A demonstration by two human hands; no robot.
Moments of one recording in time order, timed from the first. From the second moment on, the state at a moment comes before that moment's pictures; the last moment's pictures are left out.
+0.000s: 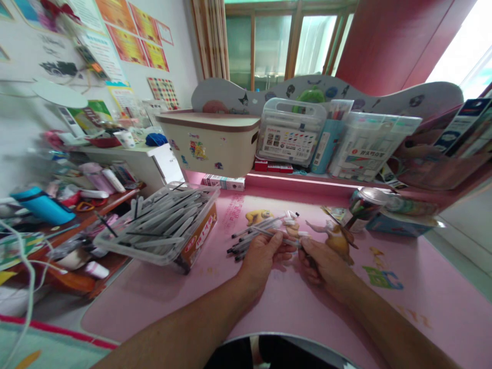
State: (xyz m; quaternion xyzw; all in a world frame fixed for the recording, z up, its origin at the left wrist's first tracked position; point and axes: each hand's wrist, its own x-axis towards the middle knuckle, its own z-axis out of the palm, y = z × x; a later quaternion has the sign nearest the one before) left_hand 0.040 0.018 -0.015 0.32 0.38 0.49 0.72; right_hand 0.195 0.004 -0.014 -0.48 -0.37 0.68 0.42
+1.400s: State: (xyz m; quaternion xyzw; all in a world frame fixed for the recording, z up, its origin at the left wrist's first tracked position) left_hand 0.035 0.021 -0.006 0.30 0.40 0.58 0.64; right_hand 0.205 0.002 -0.012 -0.47 -0.43 0.70 0.32
